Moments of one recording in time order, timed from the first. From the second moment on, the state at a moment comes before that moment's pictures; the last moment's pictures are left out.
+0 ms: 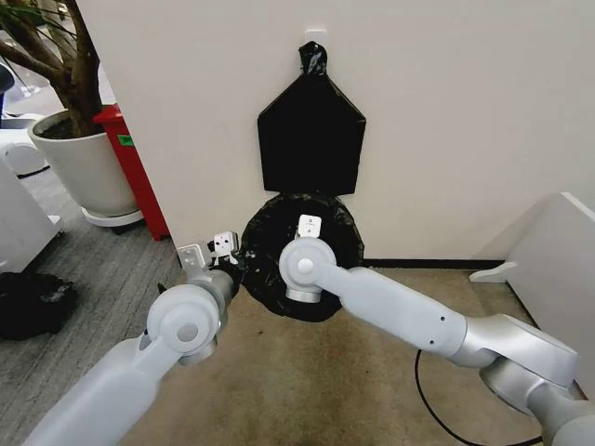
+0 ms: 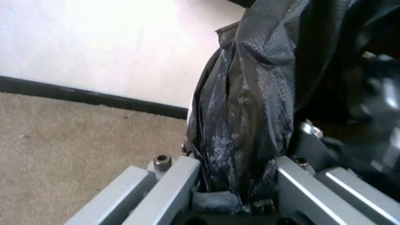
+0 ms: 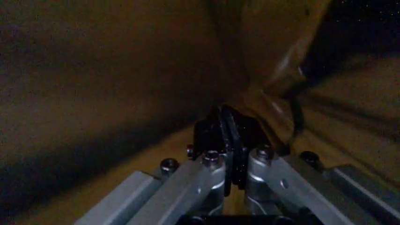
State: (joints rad) left arm 0.87 -0.90 -0.05 -2.21 -1.35 0.43 -0.87; right arm -0.22 1.28 -0.58 1.66 1.71 -0.31 1.37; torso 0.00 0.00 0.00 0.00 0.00
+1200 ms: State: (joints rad) left arm 0.88 -0.89 -0.05 -2.22 -1.34 0.42 -0.86; right arm -0.25 1.29 -0.58 1.66 1.74 -0.31 1.37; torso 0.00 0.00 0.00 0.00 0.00
